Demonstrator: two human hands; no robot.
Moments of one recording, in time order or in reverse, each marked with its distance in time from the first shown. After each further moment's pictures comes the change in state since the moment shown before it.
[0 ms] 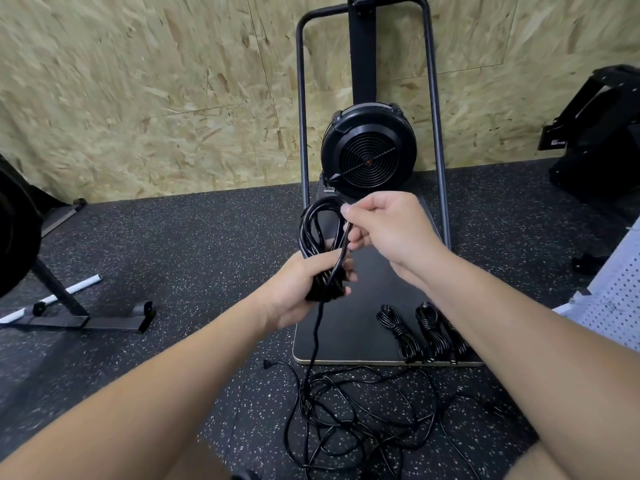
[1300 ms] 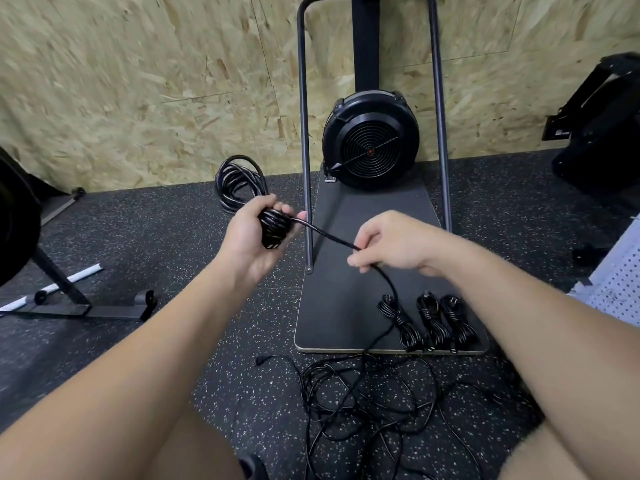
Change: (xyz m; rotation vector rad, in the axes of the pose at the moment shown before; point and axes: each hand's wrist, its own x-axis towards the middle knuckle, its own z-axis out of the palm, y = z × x) left_hand 0.018 0.047 -0.058 -0.425 0.377 0.168; right_hand 0.004 0.024 -0.019 -0.535 -0.409 0.192
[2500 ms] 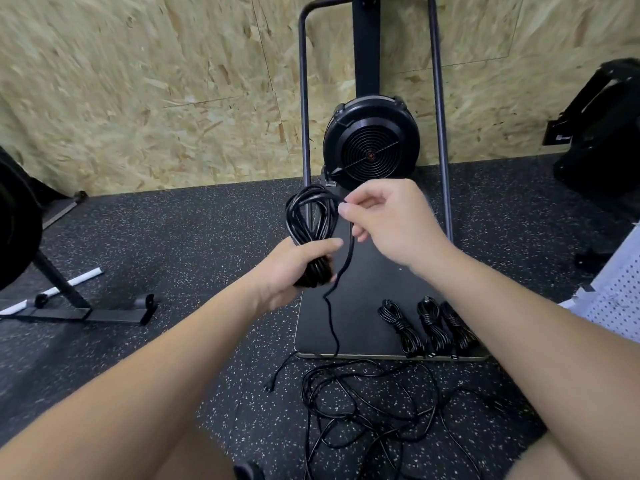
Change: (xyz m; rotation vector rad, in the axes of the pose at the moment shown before) left_hand -0.024 -0.042 0.012 0.579 -0.271 -0.138; right_hand -0.004 -0.027 0.002 0.173 0.494 -0.346
